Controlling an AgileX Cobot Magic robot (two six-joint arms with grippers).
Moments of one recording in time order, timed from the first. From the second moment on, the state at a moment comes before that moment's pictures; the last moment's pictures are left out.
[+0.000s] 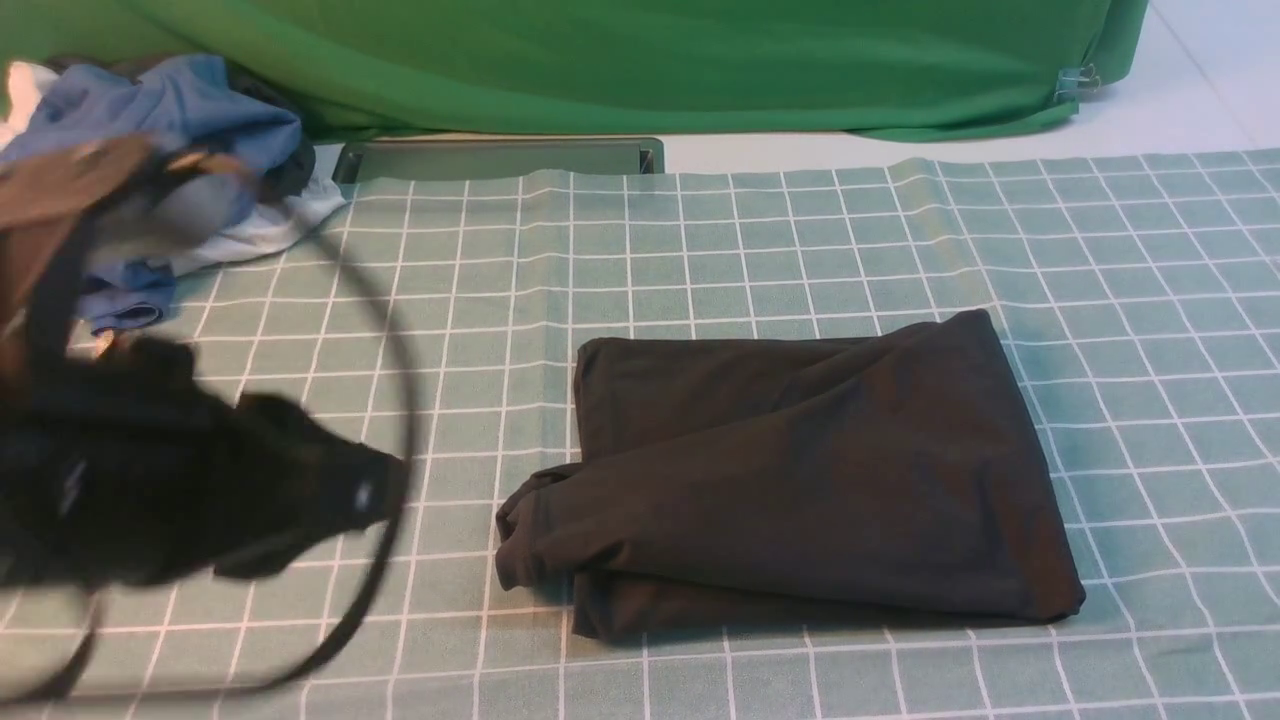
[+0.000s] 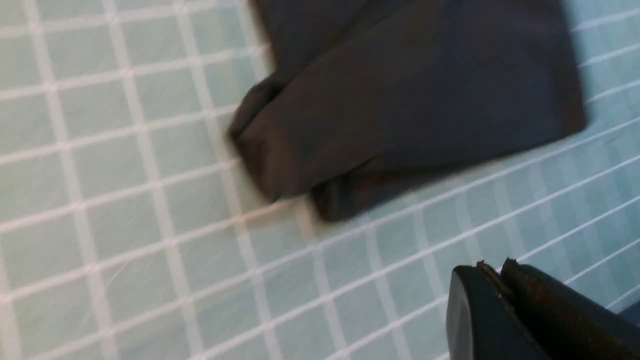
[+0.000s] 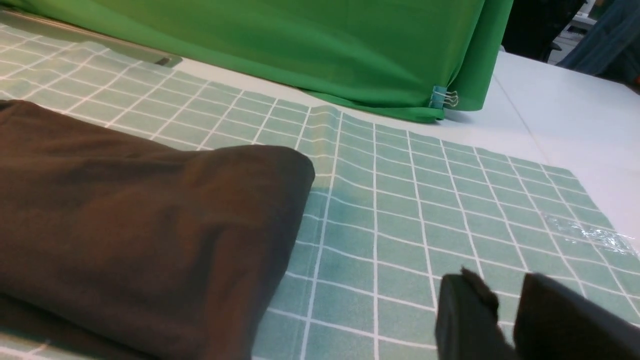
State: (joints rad) right arm 0.07 0.00 0.01 -0.01 0.23 -0.12; left arm -0.46 0.78 -0.80 -0.34 0.77 -0.05
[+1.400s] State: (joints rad) right arm 0.07 0.00 0.01 -0.01 0.23 -0.12; left arm -0.14 0.01 0.00 -0.07 0.05 -0.04
